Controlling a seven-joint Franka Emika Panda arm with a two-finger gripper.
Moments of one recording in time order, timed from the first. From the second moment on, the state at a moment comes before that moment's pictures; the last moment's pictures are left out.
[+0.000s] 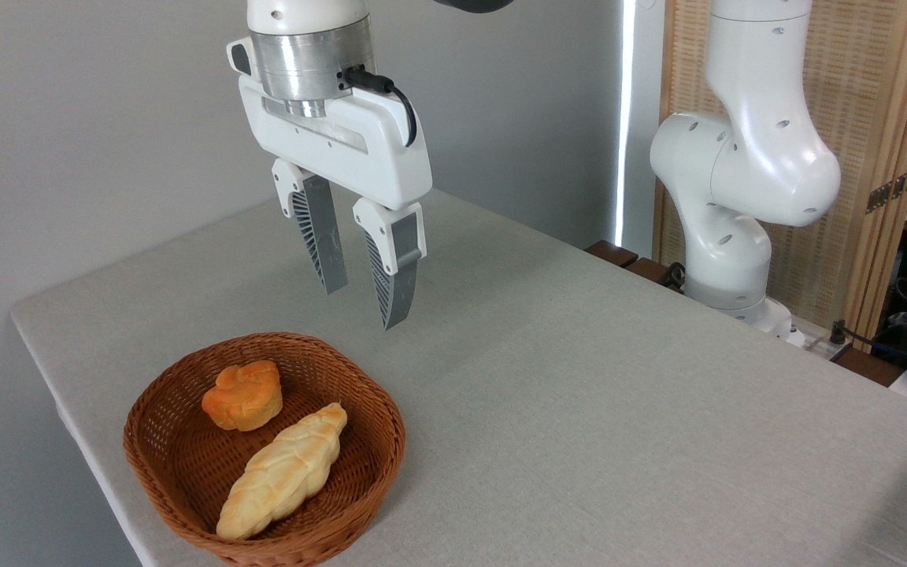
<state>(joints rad) -0.05 -0.03 0.02 -1.69 -0.05 1.69 0.68</state>
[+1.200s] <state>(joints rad) -0.05 -0.03 0.04 -1.69 -0.05 1.69 0.70</state>
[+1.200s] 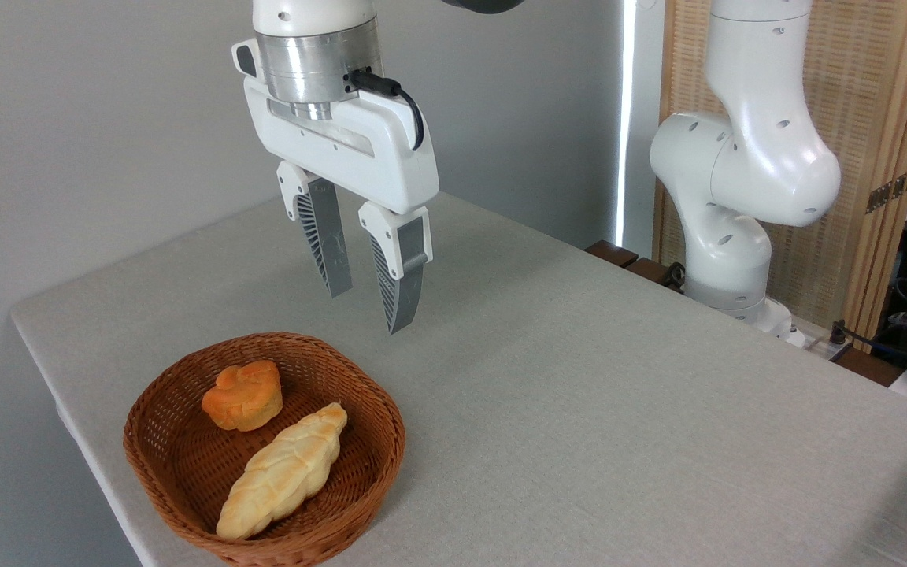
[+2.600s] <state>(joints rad) -0.06 0.09 -0.10 -1.90 -0.37 2.25 0.70</state>
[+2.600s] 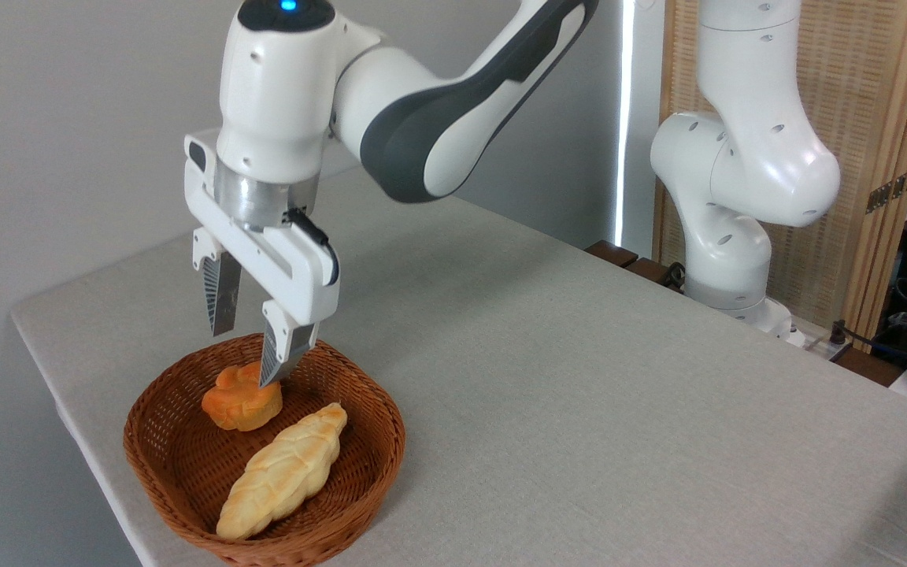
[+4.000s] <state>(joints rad) -0.06 0.19 -0.15 -1.91 -0.37 2.33 0.70</state>
